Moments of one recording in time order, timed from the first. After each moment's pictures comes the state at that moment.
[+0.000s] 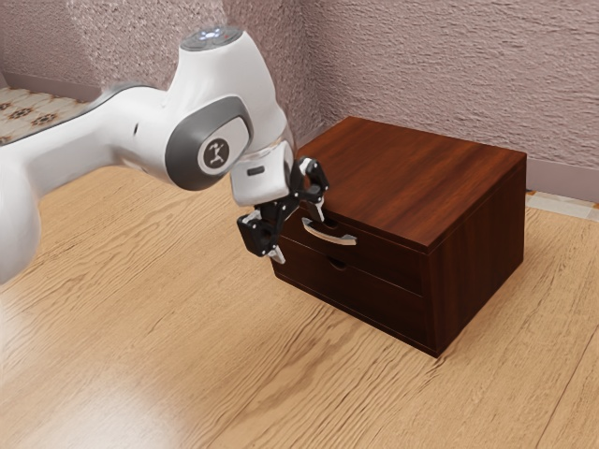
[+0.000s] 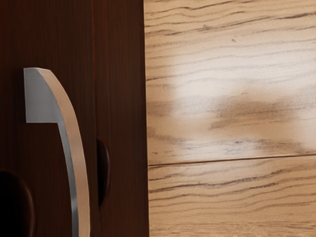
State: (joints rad) arm 0.00 0.12 -0.03 -1.60 0.06 1.93 1.65
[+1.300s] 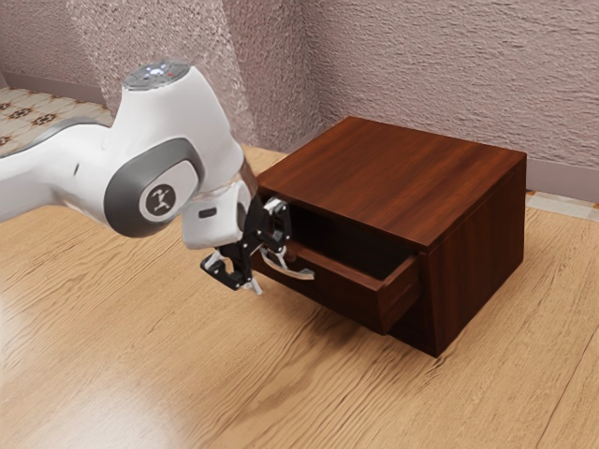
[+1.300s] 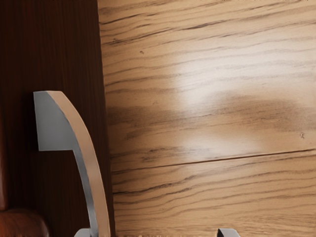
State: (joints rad) arm -0.01 -0.15 -0.01 -1.94 0.05 2.01 1.68
